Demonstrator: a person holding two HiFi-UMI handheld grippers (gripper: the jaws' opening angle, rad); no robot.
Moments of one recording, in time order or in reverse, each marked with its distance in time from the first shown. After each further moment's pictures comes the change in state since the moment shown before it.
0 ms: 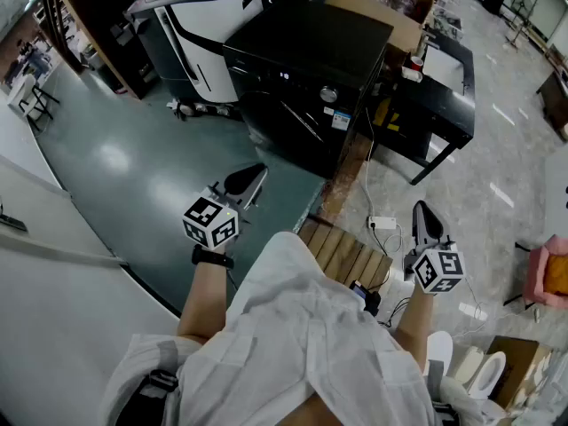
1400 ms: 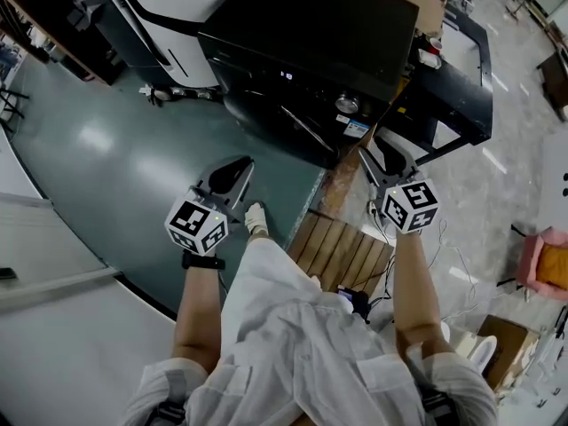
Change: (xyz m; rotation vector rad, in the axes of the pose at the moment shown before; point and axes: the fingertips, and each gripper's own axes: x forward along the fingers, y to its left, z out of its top) left arm 0.089 0.178 -0.046 -0.039 0.065 0.002; right arm 0.326 0.078 -0.002 -0.092 0.135 0.280
